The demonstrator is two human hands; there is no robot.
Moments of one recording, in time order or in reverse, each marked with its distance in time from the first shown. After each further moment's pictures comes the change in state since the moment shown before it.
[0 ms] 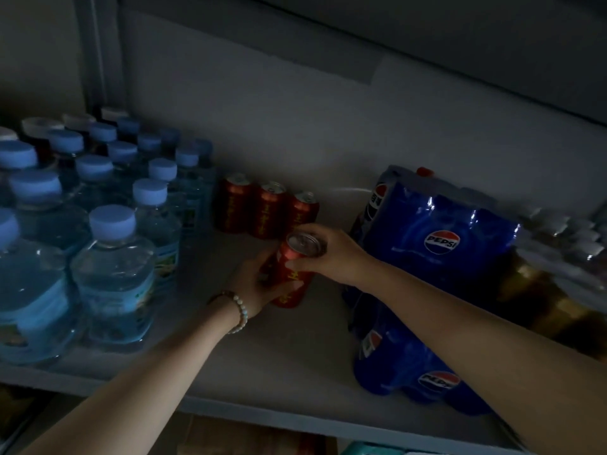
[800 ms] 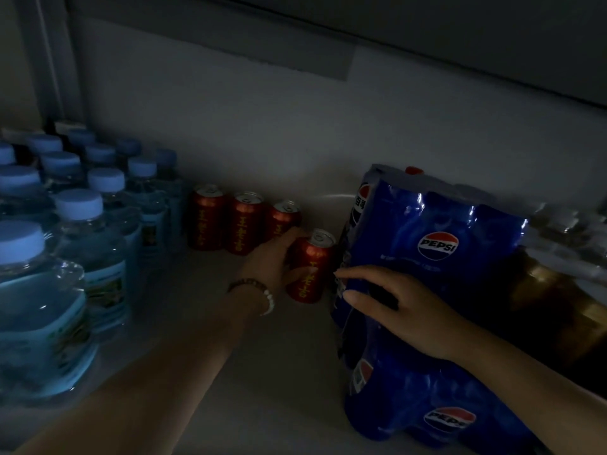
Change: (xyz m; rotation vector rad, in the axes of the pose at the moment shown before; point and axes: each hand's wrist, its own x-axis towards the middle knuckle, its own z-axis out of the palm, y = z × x) left_hand 0.074 0.008 0.043 0.317 0.028 0.370; right_hand -0.076 0.064 -0.045 -0.089 0.059 -0.078
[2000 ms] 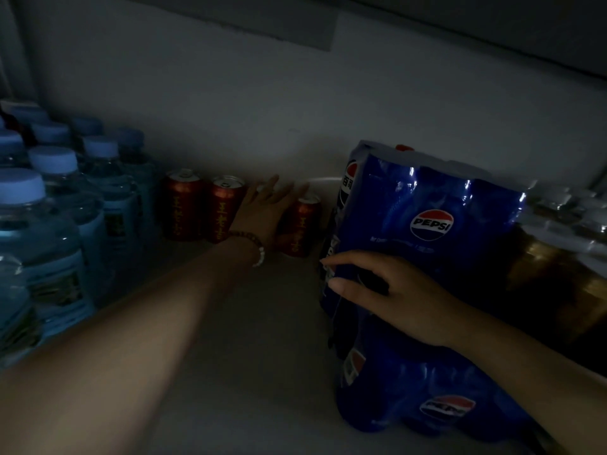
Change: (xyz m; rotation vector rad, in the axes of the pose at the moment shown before) left_hand 0.067 -0.030 0.003 0.790 -0.134 0.152; right_hand 0.002 0.005 0.001 -0.050 -0.002 0.004
